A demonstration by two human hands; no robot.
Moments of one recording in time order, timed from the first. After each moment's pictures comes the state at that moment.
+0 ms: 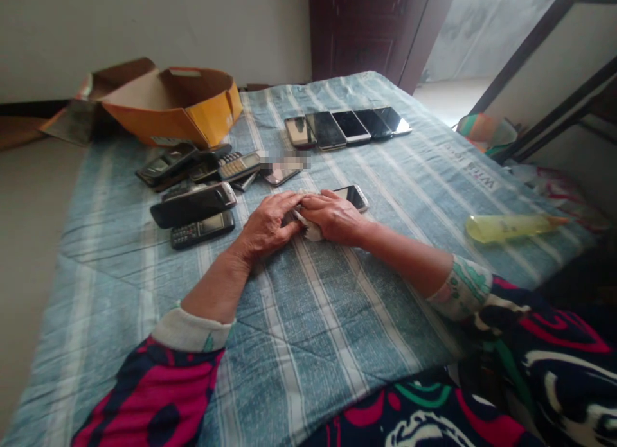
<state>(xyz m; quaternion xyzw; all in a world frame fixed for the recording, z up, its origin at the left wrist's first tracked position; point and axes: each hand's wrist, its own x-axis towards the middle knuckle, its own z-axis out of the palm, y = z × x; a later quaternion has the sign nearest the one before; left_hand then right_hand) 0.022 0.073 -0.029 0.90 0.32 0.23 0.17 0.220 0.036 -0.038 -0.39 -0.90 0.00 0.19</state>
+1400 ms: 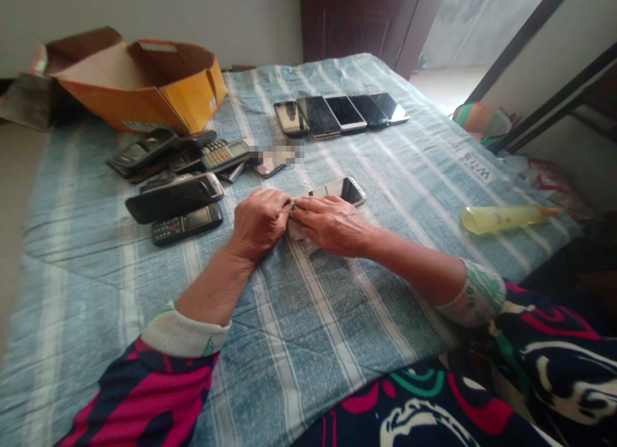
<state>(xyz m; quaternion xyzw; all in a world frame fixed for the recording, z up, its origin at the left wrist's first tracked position) 0.034 0.065 -0.032 0.89 0.40 0.21 -0.03 0.213 0.000 -0.023 -0.42 -0.89 0.01 0.19</state>
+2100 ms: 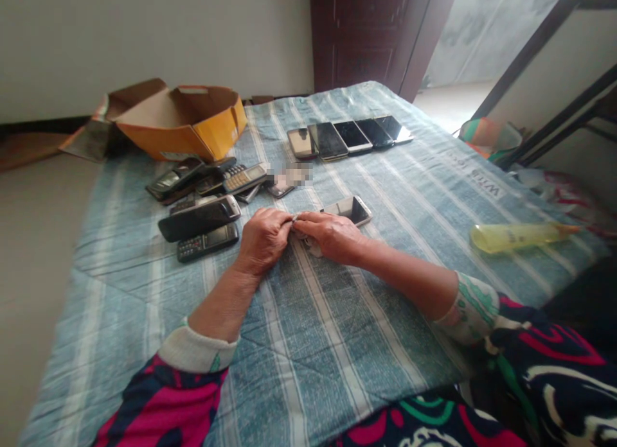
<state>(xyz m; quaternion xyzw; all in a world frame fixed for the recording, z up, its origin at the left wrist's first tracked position) 0.021 0.070 -0.033 0.88 0.41 0.24 -0.01 0.203 0.018 -0.020 -0.44 -0.87 0.11 0.20</state>
